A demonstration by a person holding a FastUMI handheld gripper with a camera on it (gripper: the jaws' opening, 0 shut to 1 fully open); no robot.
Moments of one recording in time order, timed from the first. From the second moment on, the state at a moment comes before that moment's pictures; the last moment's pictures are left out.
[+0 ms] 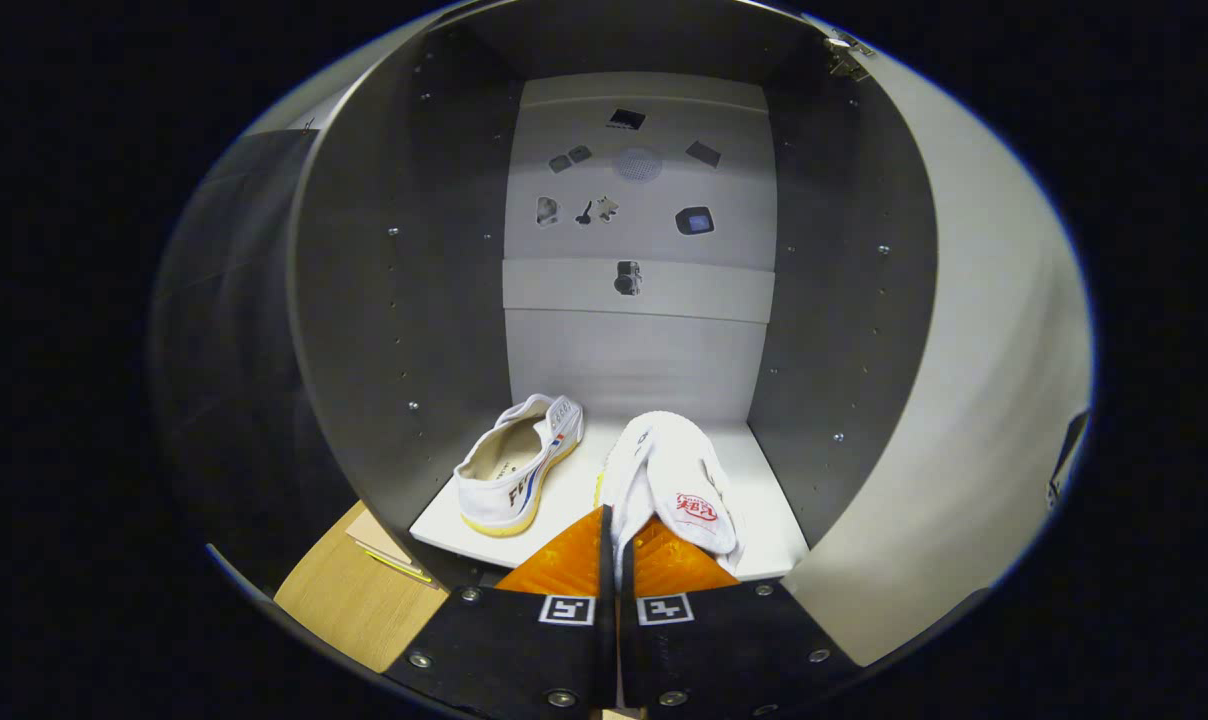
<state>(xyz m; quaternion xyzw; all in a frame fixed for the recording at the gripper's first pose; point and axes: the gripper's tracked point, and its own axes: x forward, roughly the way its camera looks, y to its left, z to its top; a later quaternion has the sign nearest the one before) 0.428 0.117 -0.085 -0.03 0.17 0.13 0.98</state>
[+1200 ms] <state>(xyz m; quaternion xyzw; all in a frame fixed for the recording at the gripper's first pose) 0.519 0.128 -0.123 0.00 0.21 0.11 0.97</state>
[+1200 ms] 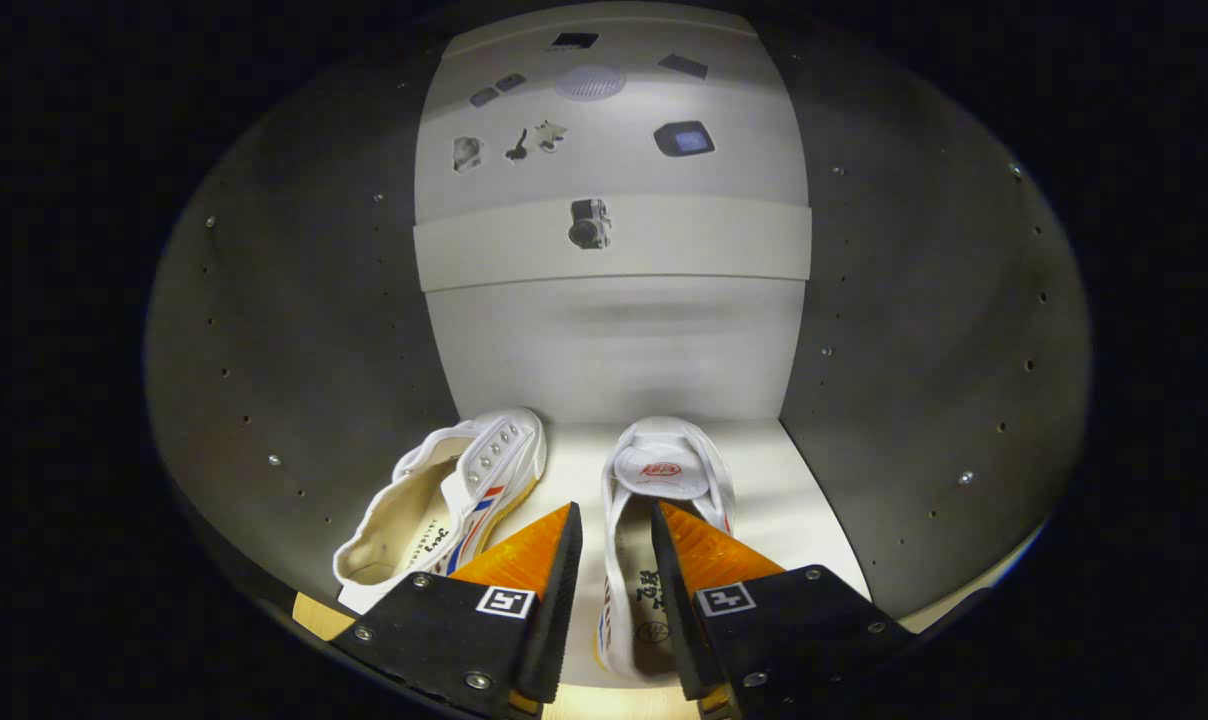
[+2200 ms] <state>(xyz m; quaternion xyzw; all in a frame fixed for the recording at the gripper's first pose) 0.287 0.106 -0.017 -0.01 0.10 0.07 0.99</state>
